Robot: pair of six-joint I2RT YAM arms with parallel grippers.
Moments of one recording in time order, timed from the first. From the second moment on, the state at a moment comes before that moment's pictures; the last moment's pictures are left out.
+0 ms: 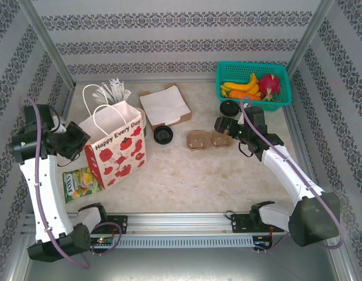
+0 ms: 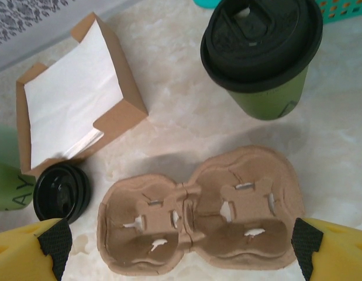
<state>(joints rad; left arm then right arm) 0.33 1.05 1.47 -1.45 0.40 -0.67 0.22 1.19 0.87 -0.38 -0.15 0.52</state>
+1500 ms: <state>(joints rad) -0.32 1.15 1.32 -1.06 0.22 -0.67 0.41 1.79 1.22 -0.71 -0.04 0.39</state>
